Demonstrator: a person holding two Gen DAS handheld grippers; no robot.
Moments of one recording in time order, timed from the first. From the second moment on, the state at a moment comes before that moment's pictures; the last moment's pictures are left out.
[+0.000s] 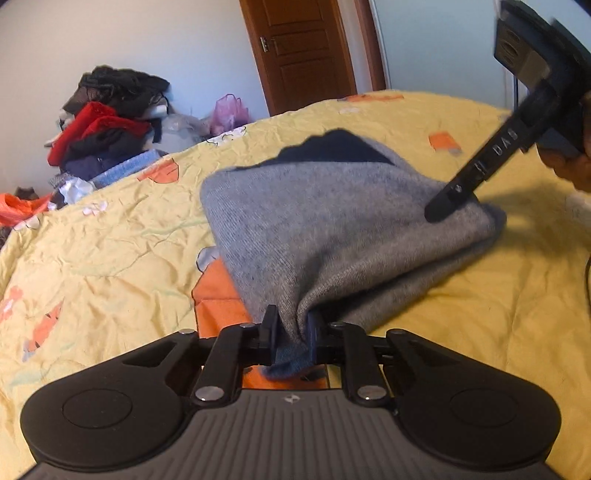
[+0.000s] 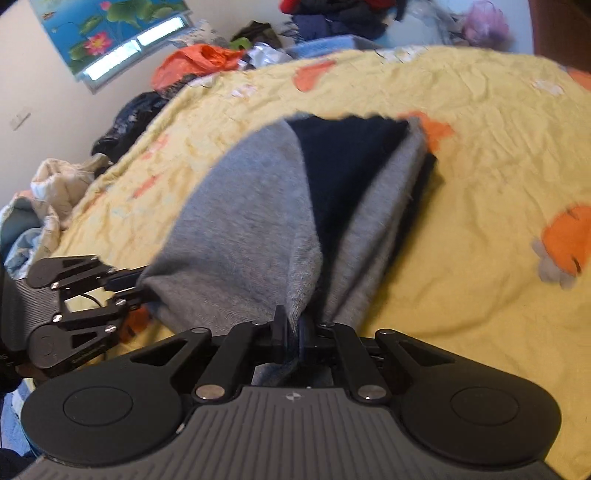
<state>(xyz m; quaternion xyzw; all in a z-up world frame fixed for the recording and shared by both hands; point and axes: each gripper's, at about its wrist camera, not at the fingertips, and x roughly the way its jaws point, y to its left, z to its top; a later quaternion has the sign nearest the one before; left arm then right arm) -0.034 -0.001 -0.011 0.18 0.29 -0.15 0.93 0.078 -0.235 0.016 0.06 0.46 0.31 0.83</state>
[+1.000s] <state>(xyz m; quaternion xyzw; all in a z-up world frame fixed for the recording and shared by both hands) -0.034 0.015 -0.009 0.12 0.33 -0.15 0.92 0.042 -0.233 0.034 0.02 0.46 0.31 0.83</state>
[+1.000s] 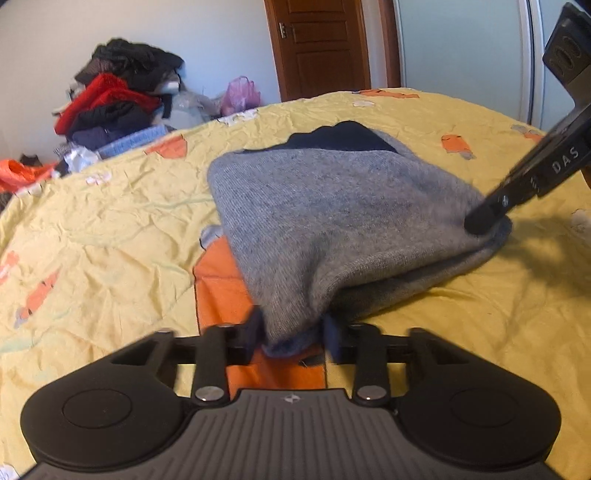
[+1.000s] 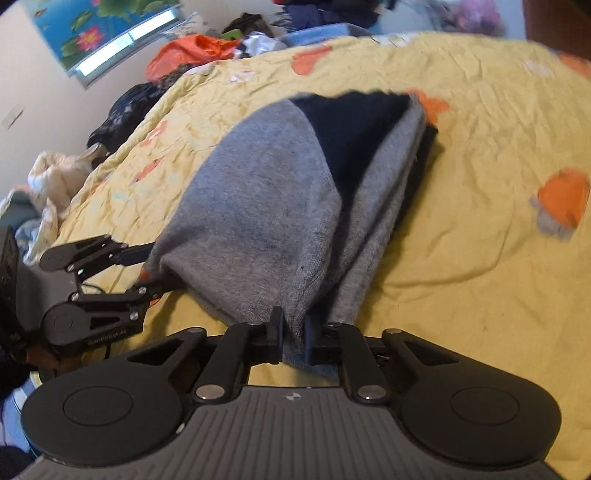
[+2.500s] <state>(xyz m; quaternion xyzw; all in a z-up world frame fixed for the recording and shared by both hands) -0.001 0.002 -0.002 -0.04 0.36 -0.16 0.92 0.113 -0.266 0.035 0.19 0.41 0.22 0.86</state>
